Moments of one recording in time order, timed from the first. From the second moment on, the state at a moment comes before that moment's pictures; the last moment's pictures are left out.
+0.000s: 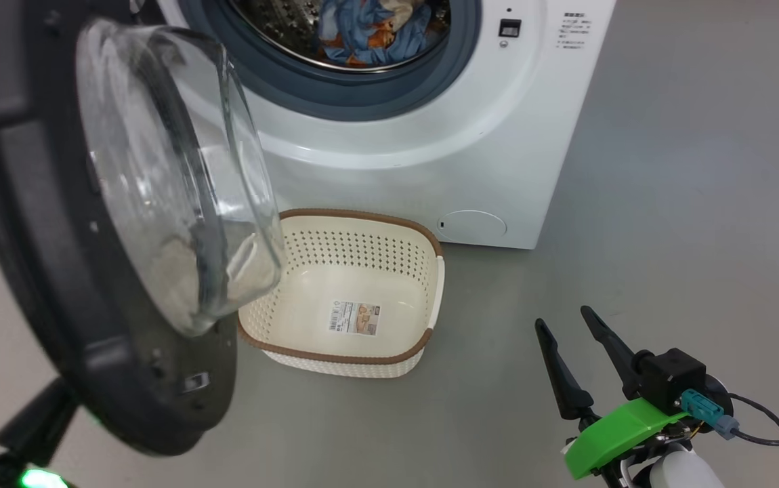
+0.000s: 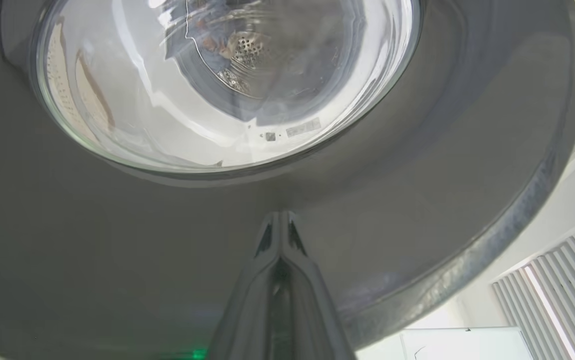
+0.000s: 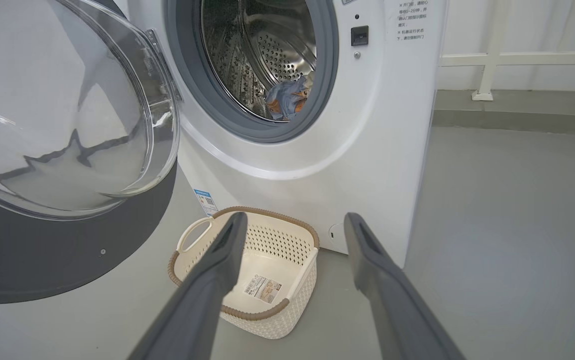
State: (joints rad) left arm -0.15 0.12 0.46 0.13 -1.74 -0.01 1.12; right arm -0.17 -0.06 0.11 0.27 0.18 0.12 -0.21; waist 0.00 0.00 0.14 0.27
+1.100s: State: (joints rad) left arm -0.23 0.03 0.18 0.09 -1.78 -0.11 0.83; right arm -0.17 -0.06 0.11 0.29 0.23 0.12 -0.25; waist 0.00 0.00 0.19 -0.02
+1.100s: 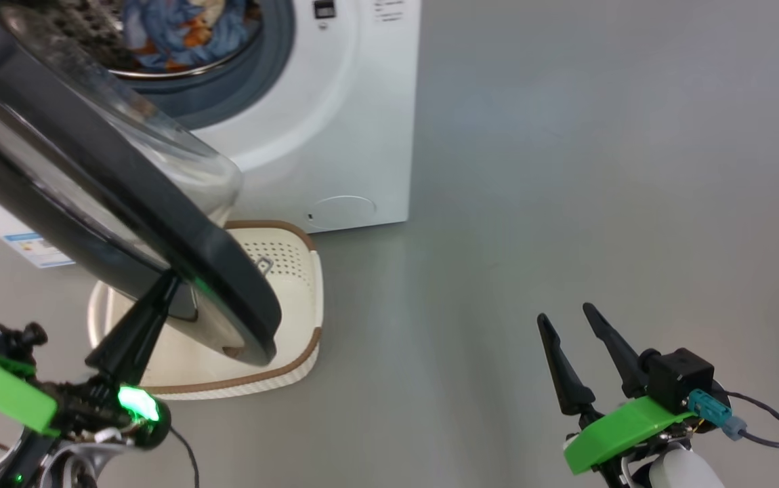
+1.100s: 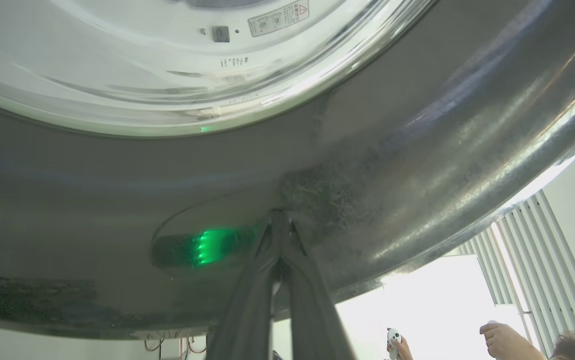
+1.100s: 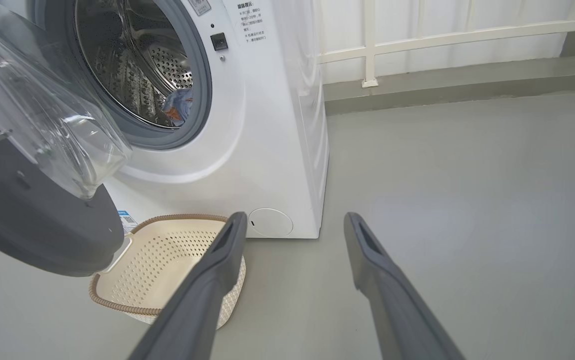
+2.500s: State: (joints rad) left arm -0.12 0.03 0.16 0.07 -1.76 -0.12 0.46; right arm -0.18 -0.06 0.11 0.28 0.26 0.12 -0.25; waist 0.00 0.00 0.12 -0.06
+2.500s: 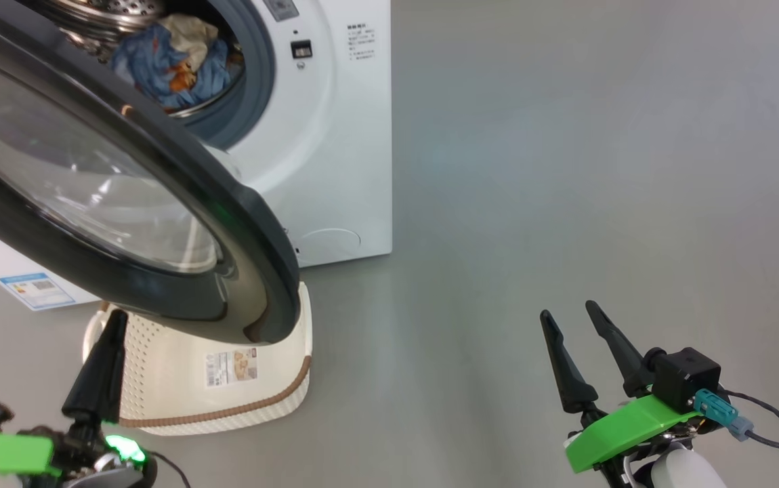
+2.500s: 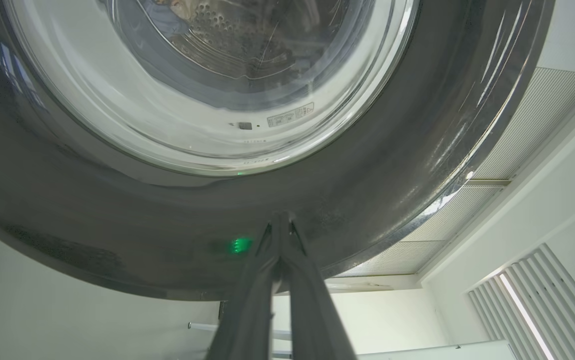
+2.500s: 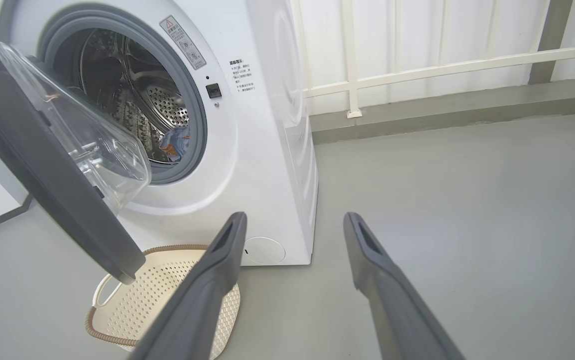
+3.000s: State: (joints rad) left arm 0.06 0.03 0.11 -0.01 -1.78 -0.12 0.26; right arm -0.15 -0.06 0.12 0.28 0.30 0.12 -0.25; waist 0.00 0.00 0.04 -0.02
